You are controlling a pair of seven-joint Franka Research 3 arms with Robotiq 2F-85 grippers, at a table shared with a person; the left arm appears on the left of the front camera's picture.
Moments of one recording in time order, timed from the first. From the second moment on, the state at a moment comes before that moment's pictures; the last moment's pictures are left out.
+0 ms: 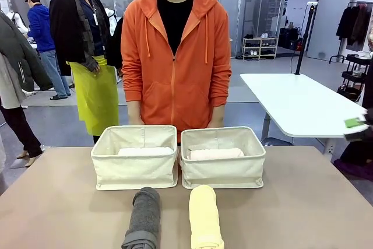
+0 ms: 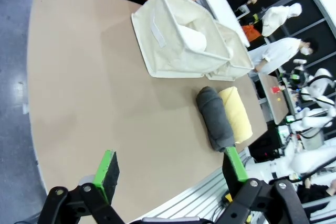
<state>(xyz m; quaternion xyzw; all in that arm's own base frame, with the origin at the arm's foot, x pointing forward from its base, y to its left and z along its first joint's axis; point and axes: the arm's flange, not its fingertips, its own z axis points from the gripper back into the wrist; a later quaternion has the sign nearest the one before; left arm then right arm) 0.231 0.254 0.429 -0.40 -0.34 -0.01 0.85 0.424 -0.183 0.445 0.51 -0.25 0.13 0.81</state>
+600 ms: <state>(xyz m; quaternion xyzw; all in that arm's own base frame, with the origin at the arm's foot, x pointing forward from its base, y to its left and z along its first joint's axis) 0.231 0.254 0.429 -0.40 -0.34 -0.01 0.85 0.345 -0.246 0.377 0.55 -0.29 -0.02 0.78</state>
